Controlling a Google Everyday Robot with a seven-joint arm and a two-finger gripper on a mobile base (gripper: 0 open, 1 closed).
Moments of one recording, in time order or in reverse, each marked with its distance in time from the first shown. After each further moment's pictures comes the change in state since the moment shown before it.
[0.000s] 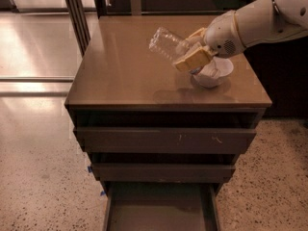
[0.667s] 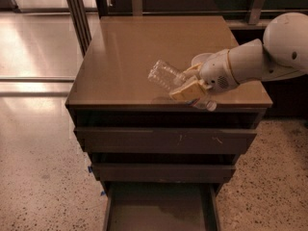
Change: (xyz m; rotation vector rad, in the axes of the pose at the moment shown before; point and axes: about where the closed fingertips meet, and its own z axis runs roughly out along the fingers) arm 0.054 0.052 0.033 -0.018 0.018 0.135
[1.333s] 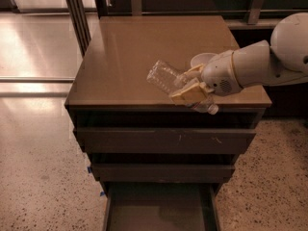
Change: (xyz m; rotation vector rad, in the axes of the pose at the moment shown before) arm -0.011 0.022 -0.012 0.024 -0.014 -0.005
